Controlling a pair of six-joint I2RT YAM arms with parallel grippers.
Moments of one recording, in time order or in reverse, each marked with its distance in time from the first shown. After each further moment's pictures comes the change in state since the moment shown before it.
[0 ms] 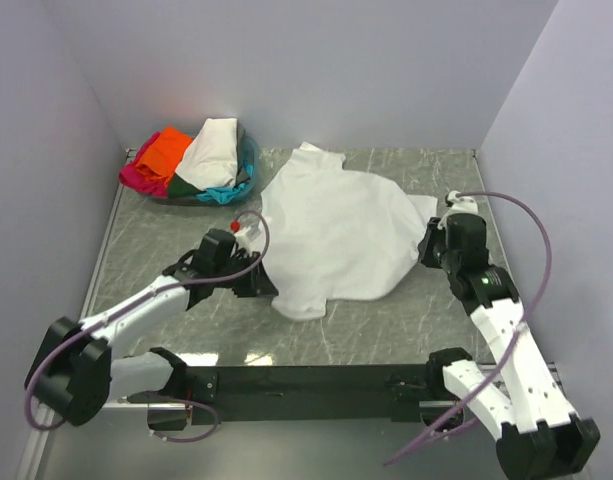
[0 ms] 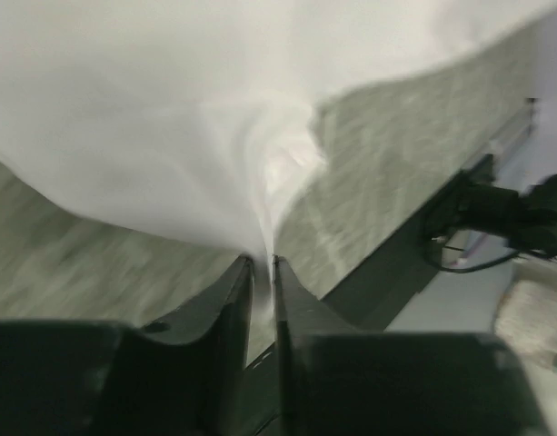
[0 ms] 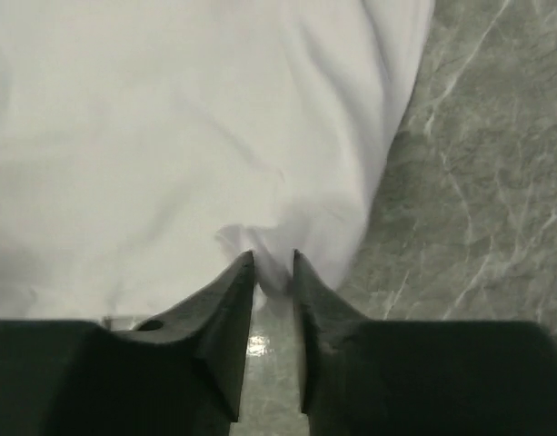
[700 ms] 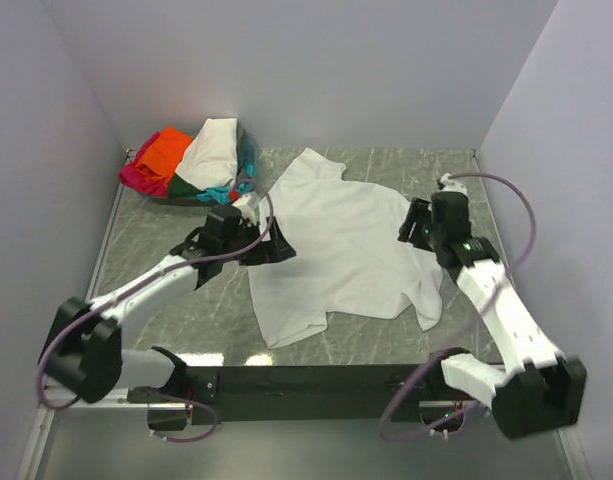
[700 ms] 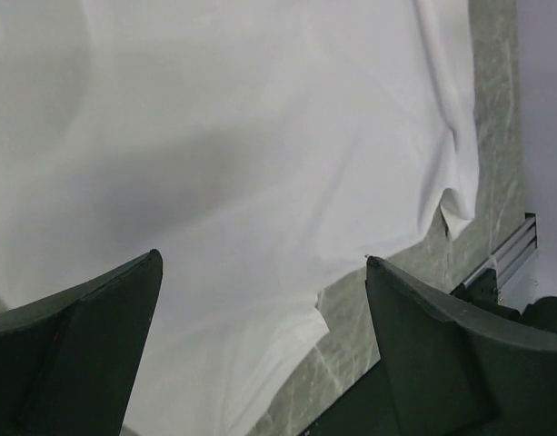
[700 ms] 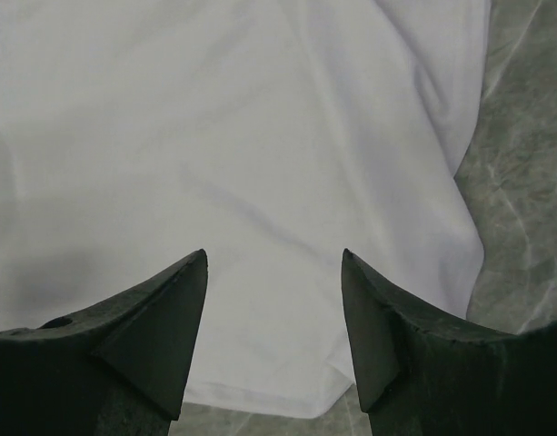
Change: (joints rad) left arm 0.002 0.018 0.135 0.049 -0.216 -0.019; right arm 0.001 0.166 0.066 0.084 0.018 0.156
